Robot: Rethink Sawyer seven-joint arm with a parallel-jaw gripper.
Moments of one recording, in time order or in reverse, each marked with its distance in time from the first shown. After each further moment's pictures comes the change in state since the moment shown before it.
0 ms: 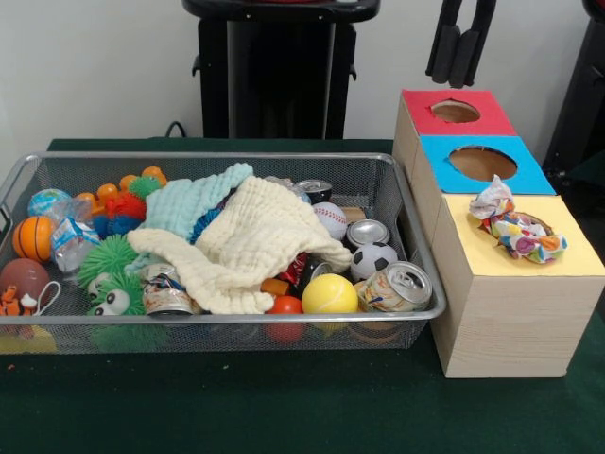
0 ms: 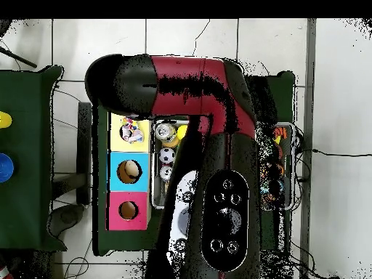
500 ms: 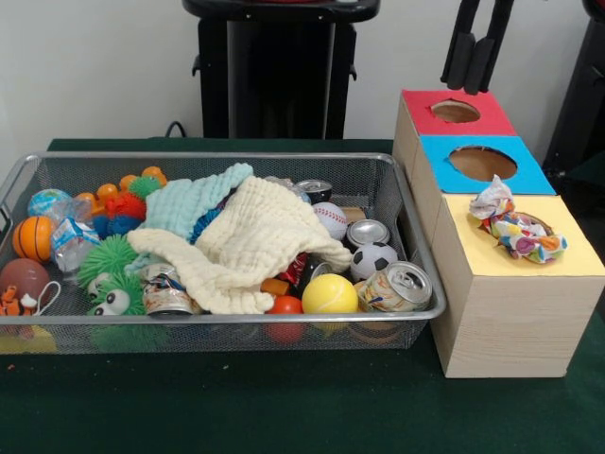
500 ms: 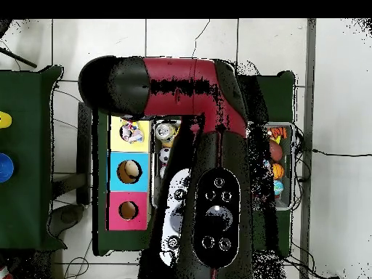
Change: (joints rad) arm 0.017 0.007 0.000 0.008 0.000 -0.008 0.000
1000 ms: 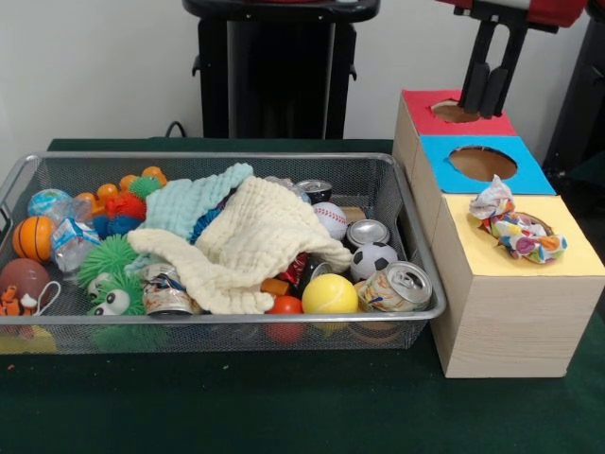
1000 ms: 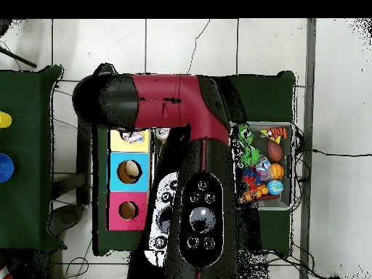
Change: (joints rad) arm 0.029 -0.006 0.000 0.089 0.000 -0.067 0.000
